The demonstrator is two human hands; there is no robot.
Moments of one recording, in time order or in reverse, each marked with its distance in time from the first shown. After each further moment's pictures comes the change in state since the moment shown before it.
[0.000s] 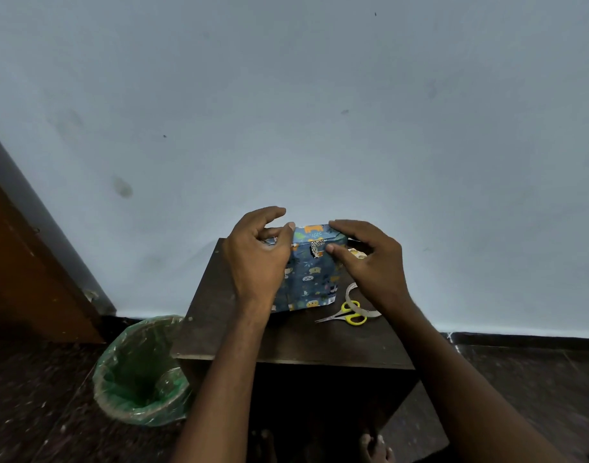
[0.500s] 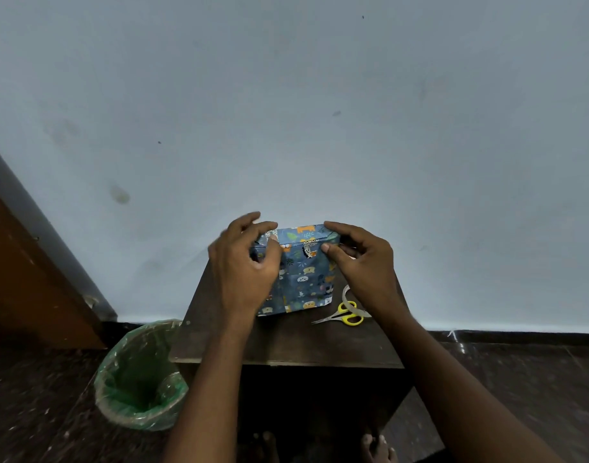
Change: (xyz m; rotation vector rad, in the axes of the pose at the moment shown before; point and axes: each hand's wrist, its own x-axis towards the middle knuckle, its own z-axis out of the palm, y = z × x) left_hand 0.002 -0.029 -0.013 0.232 -0.084 0.197; right_hand -0.003 -0.001 0.006 0.179 0.022 0.192
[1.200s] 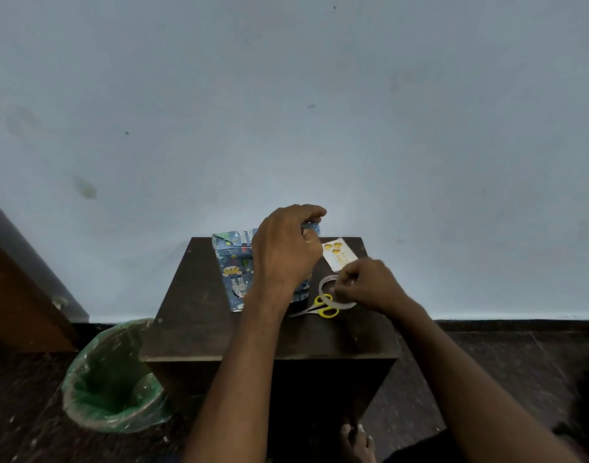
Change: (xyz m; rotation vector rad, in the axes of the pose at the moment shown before) left_hand 0.002 0.081 0.054 -0.009 -0.311 -0.027; right_hand -0.002 0.051 -0.069 -0.782 -0.401 0.297
